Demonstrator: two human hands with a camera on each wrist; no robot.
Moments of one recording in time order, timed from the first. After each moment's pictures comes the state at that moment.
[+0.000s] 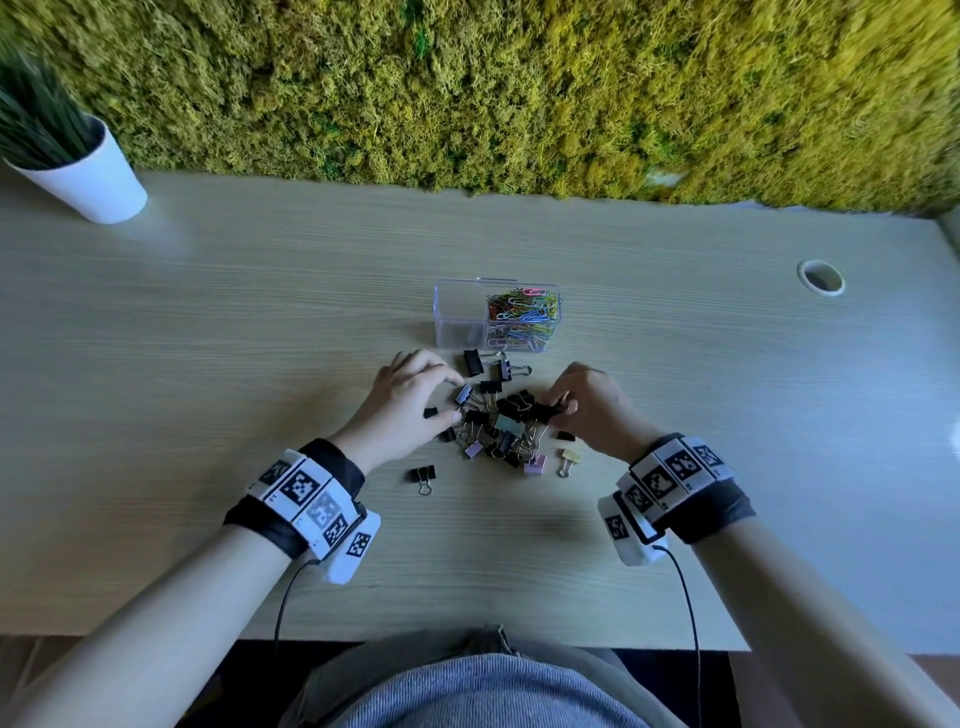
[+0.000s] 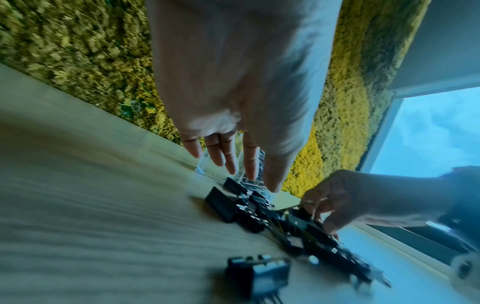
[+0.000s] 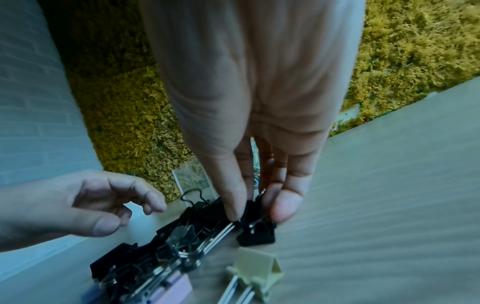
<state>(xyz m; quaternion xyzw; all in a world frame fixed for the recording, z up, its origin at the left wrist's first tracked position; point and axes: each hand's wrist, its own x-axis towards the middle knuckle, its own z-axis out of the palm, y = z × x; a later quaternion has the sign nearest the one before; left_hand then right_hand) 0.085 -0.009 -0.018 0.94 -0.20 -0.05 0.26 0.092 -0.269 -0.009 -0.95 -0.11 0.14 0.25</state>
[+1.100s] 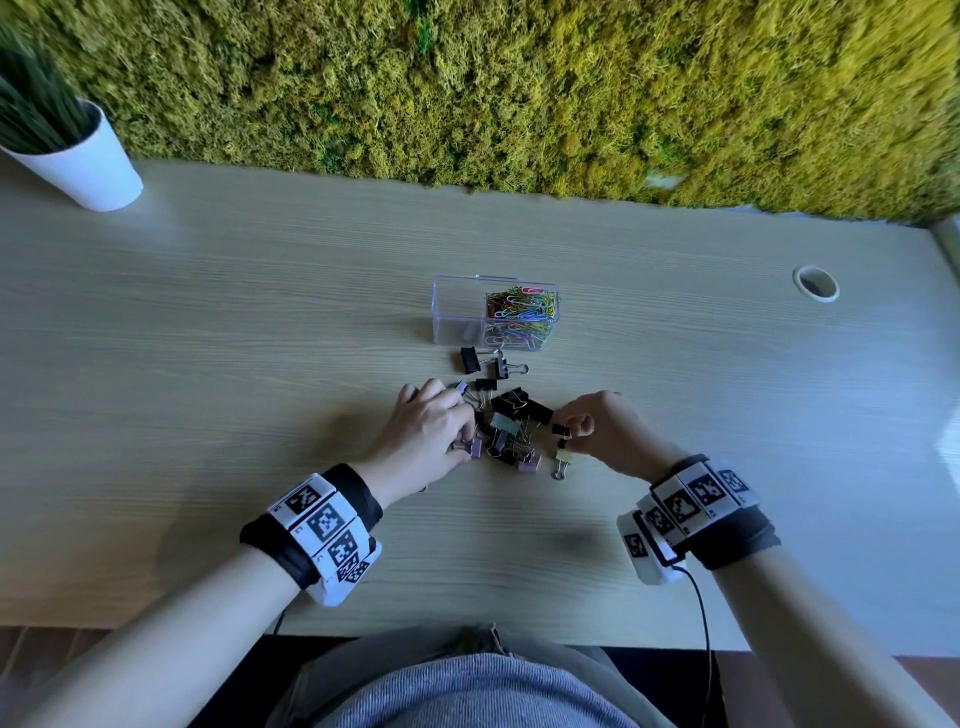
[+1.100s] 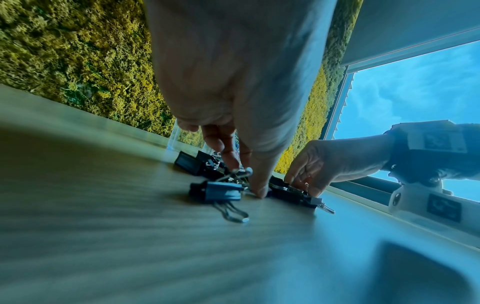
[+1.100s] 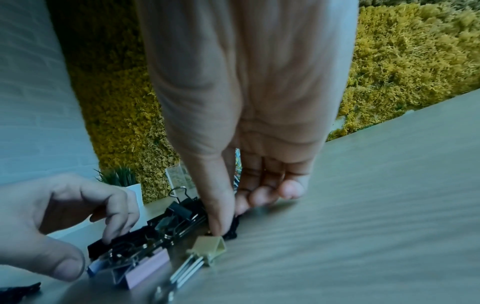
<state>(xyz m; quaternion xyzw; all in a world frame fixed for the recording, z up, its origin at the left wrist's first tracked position) 0.056 -0.036 -0.027 0.96 -0.25 -0.03 0.15 0.070 -0.290 -0.005 -0.94 -0.12 0.19 0.26</state>
